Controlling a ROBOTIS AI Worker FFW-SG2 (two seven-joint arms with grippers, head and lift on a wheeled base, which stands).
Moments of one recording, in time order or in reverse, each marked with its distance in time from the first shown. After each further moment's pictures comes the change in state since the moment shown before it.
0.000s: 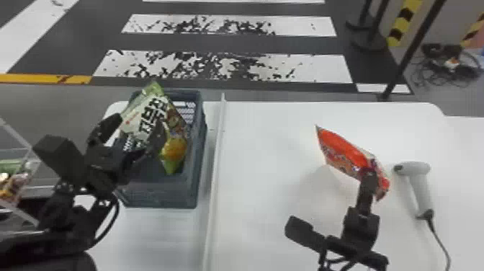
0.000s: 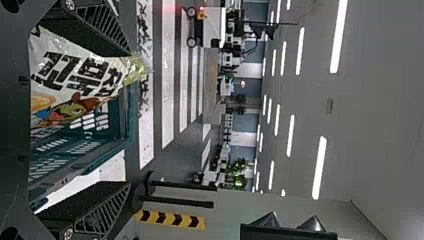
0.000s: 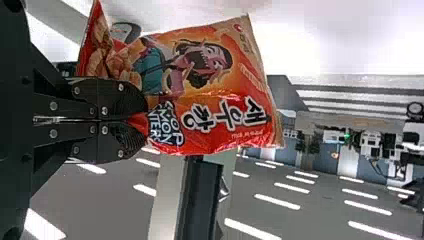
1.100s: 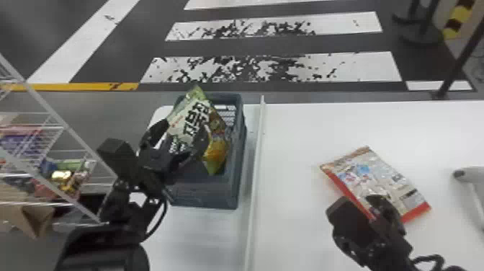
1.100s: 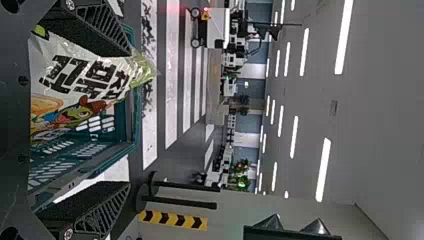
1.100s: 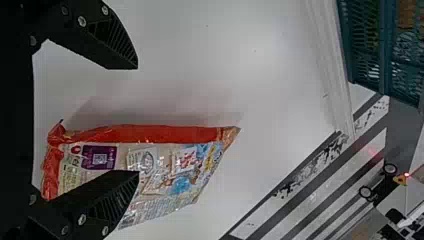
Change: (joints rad) left arm -0.015 0.000 0.004 0.031 0.000 0.000 -0.006; right arm 0.092 -0.072 -0.121 -0.504 -0.852 -0.170 0.400
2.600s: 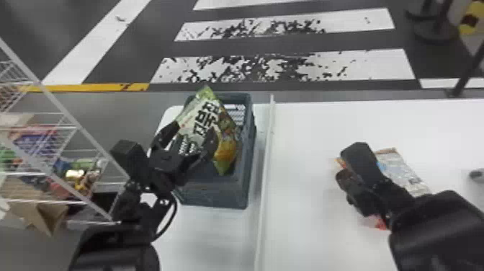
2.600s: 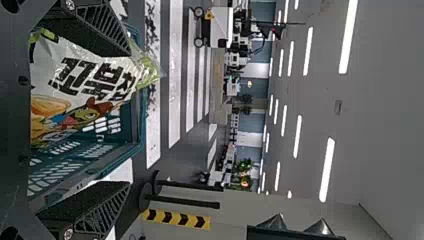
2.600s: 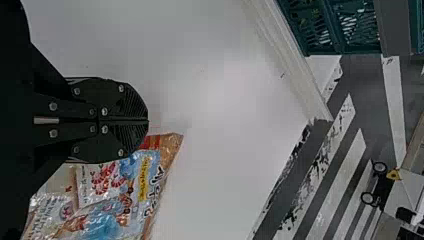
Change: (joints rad) left arm 0.002 0.001 0.005 0.010 -0.002 0.003 -0.008; right arm -0.314 0.141 -0.170 0.408 -0.245 -0.175 0.096
